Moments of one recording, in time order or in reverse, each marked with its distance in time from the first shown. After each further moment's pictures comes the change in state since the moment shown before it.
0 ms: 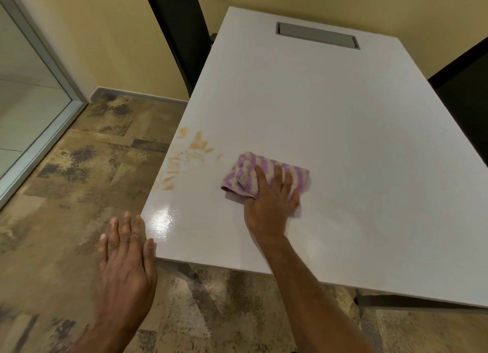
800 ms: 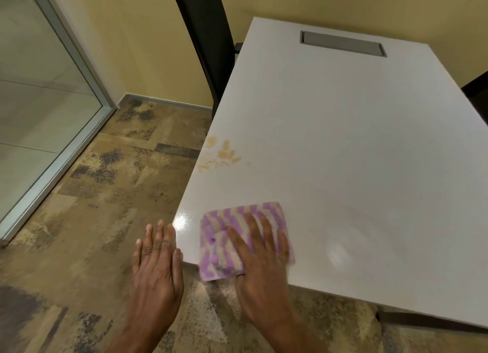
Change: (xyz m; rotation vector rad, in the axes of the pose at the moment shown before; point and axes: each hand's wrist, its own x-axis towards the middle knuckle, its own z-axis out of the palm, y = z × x) left_hand -0.004 -0.004 -0.014 -0.076 -0.003 0.065; right_hand -0.110 -0.018 0.007 -0.050 -0.154 -0.439
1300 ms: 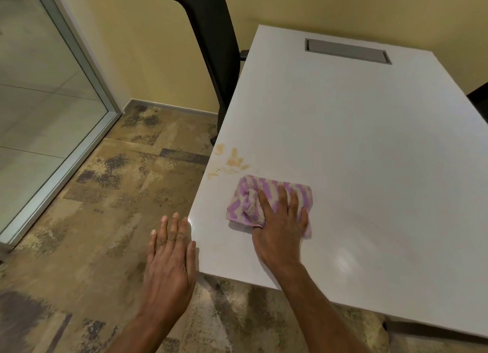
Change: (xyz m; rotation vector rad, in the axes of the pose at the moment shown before) left_hand 0.030 -0.007 0.002 0.039 -0.032 0.055; right_hand 0.087 0.016 -0.008 -0.064 -0.022 0.273
